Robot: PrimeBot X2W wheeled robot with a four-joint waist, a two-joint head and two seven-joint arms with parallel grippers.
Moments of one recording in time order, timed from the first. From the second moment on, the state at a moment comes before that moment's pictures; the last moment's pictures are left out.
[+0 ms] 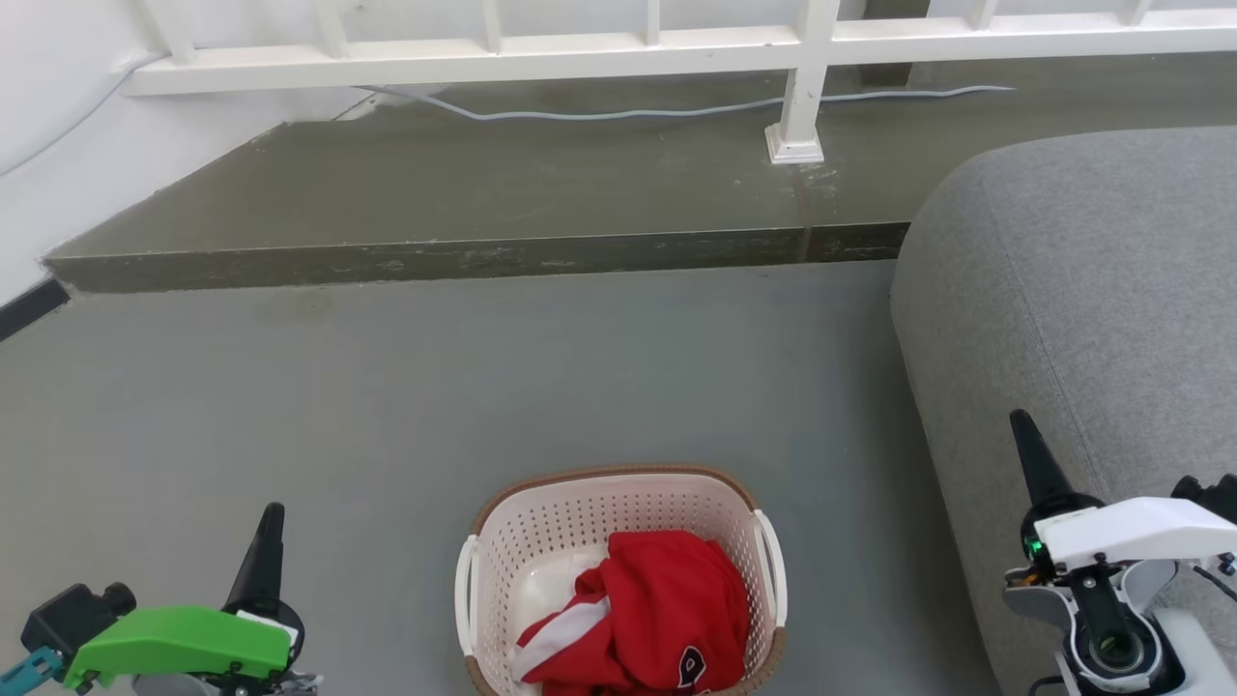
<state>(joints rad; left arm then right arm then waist) 0.05 0.15 -0.12 0.11 -1.24 -0.01 -0.05 0.01 -0.12 0.08 0.19 1.20 0.02 -0.05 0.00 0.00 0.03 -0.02</state>
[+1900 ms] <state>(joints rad) -0.04 0.11 -0.02 0.25 -1.68 -0.12 0.03 -0.04 -0.10 -0.04 0.26 1.68 0.11 0.03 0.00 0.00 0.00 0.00</state>
